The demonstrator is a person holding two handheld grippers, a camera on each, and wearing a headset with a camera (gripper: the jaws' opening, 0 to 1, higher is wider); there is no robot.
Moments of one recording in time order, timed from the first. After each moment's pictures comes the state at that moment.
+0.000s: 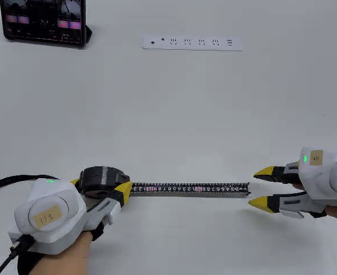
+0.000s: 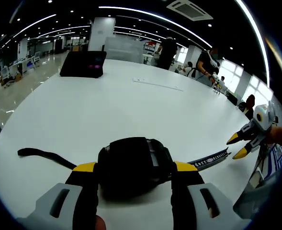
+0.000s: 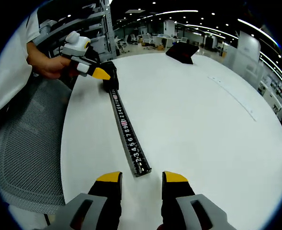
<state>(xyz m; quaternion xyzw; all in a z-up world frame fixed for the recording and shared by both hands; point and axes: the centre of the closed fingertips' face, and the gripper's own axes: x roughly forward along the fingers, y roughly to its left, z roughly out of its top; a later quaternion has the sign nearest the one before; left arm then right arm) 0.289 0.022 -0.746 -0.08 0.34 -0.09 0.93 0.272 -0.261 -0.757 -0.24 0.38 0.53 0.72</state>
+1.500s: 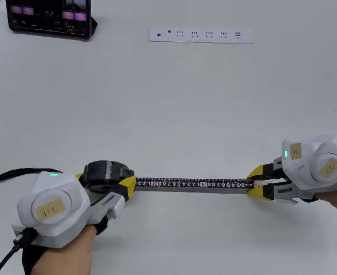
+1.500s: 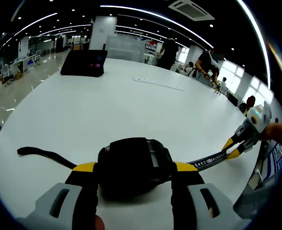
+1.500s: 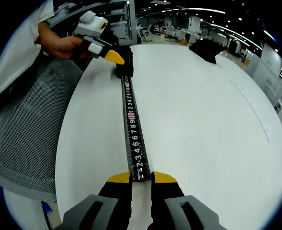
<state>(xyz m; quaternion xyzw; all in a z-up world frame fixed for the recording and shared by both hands) 0.290 0.022 -0.747 -0.08 0.34 -0.09 0.93 0.276 -0.253 -0.778 -0.30 0.38 0.58 0.65</state>
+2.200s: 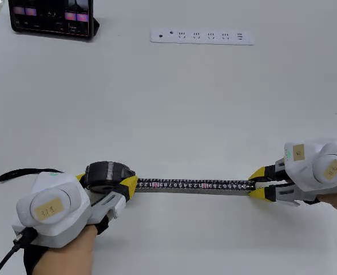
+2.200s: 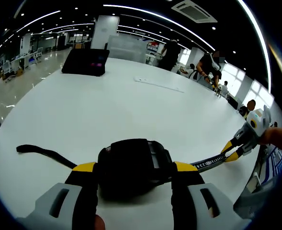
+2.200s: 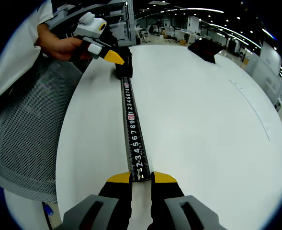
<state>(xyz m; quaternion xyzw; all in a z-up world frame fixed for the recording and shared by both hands) 0.291 0.023 -0.746 -0.10 0.34 -0.08 0.93 0.275 -0.251 -0.775 -0.29 0.38 0.58 0.66</state>
